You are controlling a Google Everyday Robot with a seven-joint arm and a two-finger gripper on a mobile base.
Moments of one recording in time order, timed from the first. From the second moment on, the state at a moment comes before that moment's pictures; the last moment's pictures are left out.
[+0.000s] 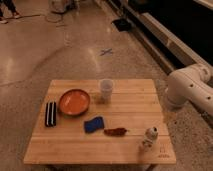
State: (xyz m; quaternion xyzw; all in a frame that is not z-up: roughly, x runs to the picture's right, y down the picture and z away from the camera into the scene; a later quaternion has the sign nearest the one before) arm 0.285 0.105 0.684 -0.28 0.02 0.02 0.96
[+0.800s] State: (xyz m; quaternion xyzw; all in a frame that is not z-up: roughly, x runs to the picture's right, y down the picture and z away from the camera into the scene) arm 0.168 0.087 0.726 -0.29 -0.03 -0.08 0.95
